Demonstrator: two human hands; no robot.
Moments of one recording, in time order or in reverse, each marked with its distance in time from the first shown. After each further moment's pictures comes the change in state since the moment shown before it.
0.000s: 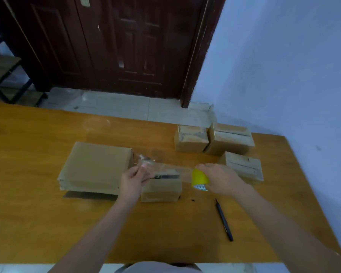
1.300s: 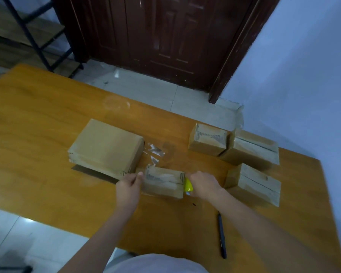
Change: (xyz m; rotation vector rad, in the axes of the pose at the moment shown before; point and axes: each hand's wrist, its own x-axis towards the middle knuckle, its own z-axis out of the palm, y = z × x) left_hand -0.011 -0.055 -0.006 0.492 0.368 0.133; right_hand 0.073 -0.020 0.039 -0.059 -0.208 -0.165
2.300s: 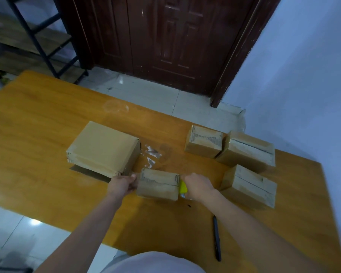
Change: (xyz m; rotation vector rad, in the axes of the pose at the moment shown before) left_hand 0.024 0.000 0.002 -0.285 -0.099 -0.639; right_hand -0.011 0.002 -0.003 0.071 -0.026 -0.004
